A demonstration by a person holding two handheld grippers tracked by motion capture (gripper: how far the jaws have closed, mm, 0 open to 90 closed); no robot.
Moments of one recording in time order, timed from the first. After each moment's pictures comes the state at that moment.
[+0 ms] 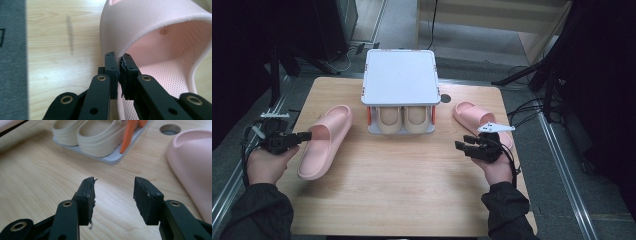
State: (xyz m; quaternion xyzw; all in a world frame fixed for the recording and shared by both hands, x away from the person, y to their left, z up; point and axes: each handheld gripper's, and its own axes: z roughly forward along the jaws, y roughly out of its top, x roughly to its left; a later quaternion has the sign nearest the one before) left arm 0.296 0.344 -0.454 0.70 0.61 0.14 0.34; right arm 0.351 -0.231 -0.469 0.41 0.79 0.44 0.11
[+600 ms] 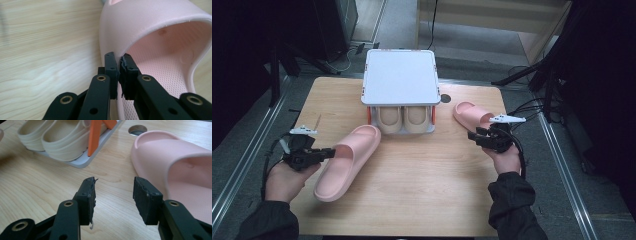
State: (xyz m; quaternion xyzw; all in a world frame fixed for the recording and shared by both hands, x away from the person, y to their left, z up) left arm 0.270 0.272 -0.460 0.77 0.54 0.09 0.33; right arm 0.382 -0.263 -0.470 0.45 0.78 0.42 0.14
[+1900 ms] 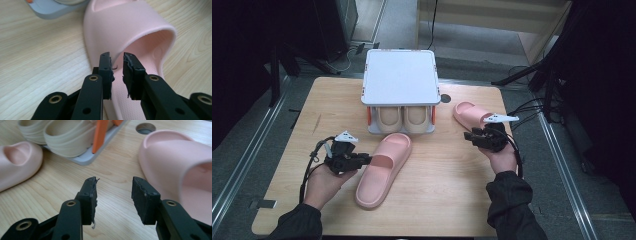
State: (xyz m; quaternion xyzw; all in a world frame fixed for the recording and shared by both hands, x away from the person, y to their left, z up) left arm 0.281 0.203 -0.479 0.80 0.48 0.07 0.35; right arm 0.386 -0.249 -0.475 0.42 0.80 0.41 0.14
